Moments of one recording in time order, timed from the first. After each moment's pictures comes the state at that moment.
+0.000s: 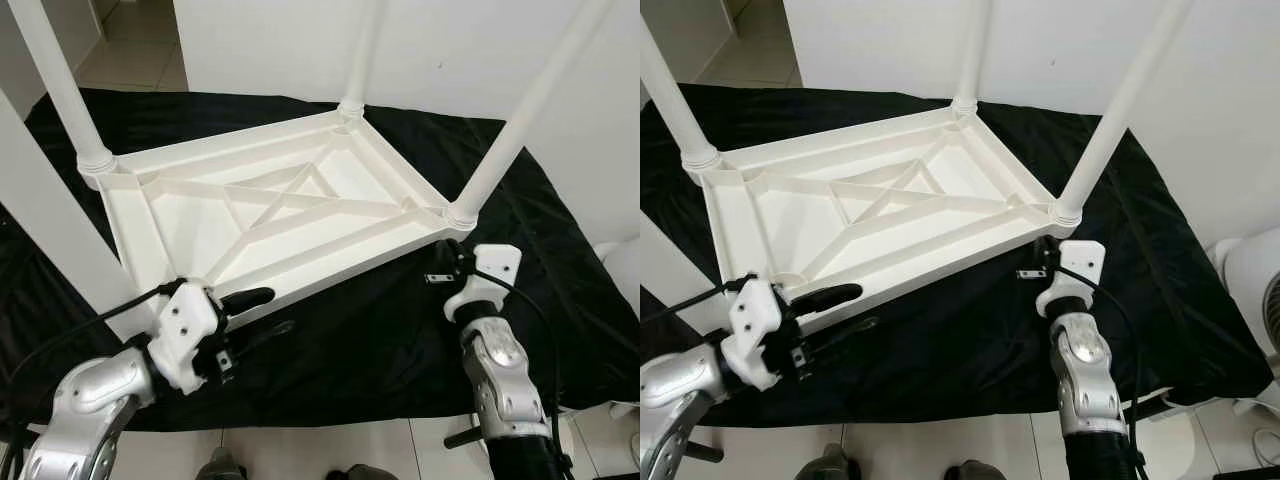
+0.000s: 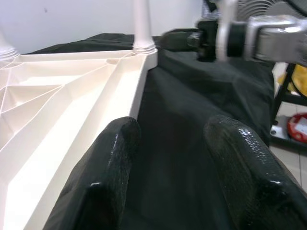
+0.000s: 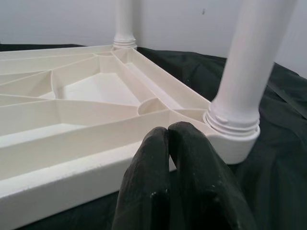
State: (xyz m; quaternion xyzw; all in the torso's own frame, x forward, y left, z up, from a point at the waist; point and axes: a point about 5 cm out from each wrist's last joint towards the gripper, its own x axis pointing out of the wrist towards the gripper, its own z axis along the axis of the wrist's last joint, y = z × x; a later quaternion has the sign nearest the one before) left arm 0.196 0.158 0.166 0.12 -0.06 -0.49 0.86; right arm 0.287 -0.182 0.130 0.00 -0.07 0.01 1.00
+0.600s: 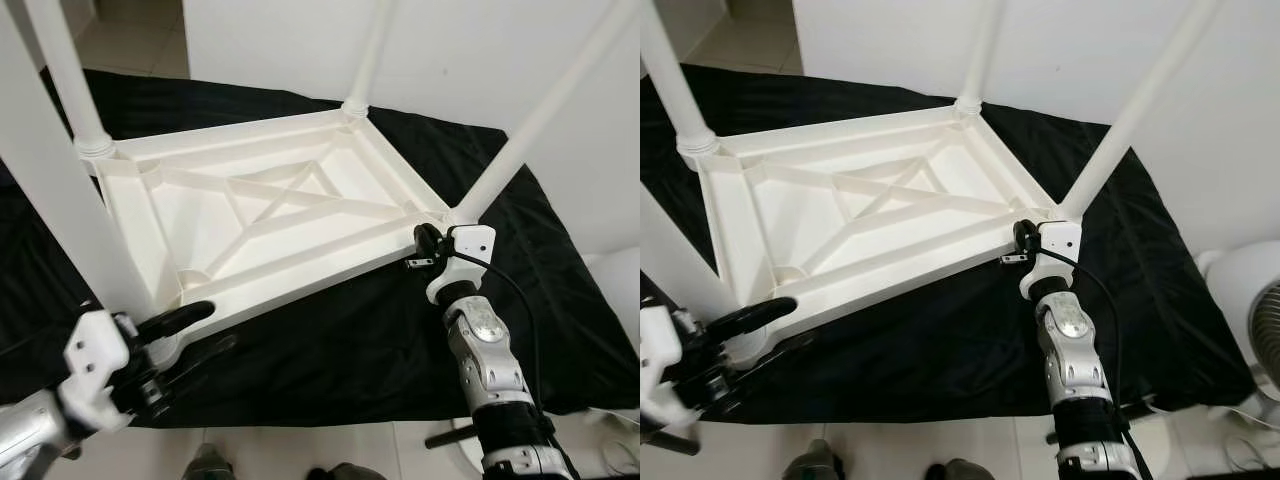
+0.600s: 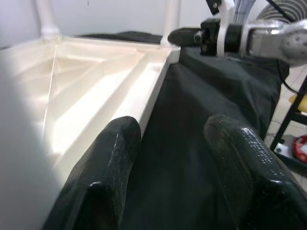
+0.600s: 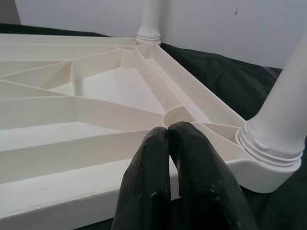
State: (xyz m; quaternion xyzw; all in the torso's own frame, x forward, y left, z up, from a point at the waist) left arm 0.154 0.213 0.177 0.11 -0.03 -0.45 0.89; right arm 0.312 -0.169 0.126 0.00 -0.06 0.06 1.00
